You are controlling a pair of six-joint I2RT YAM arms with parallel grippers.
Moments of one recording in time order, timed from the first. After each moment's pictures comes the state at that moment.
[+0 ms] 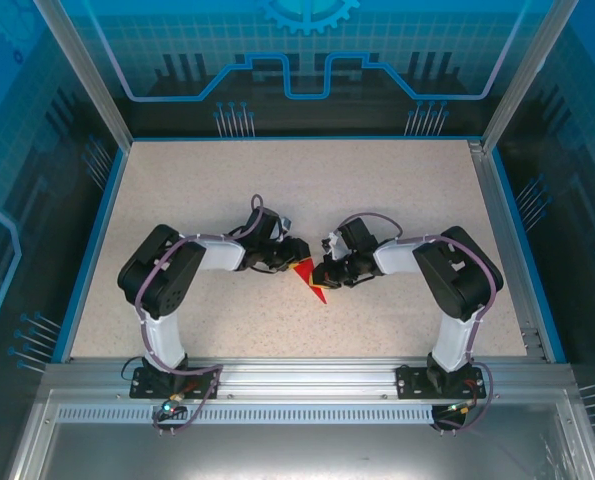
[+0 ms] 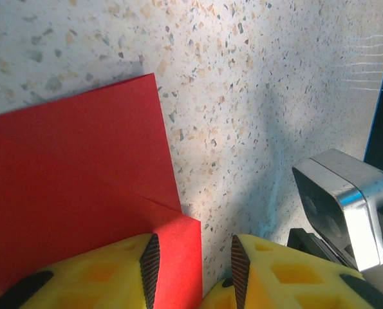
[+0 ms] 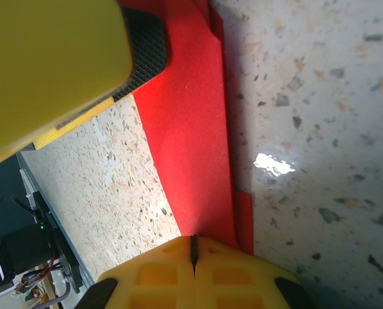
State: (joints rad) left arm -0.47 1.88 0.89 0.14 0.52 -0.92; right arm 0.53 1.85 0.83 -0.07 -0.69 0.64
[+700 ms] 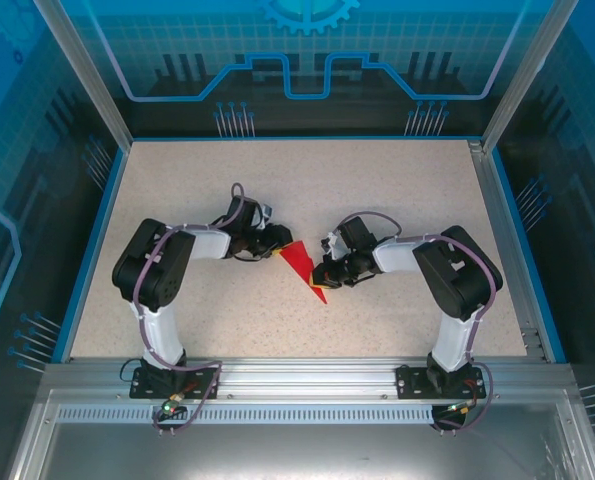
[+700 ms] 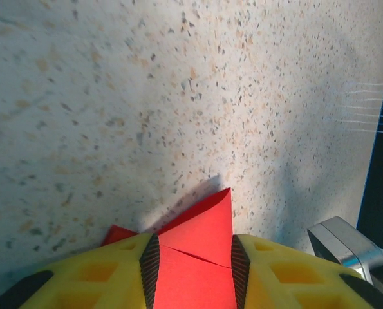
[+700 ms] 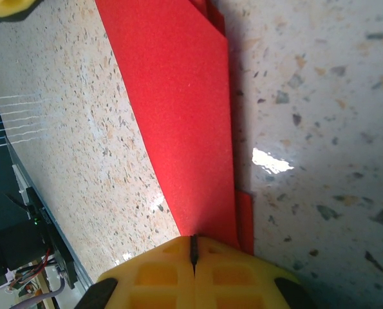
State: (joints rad) left arm -0.32 1.90 0.93 0.11 0.54 -0.82; right arm 0.53 1.85 0.86 -0.12 -0.69 0.61
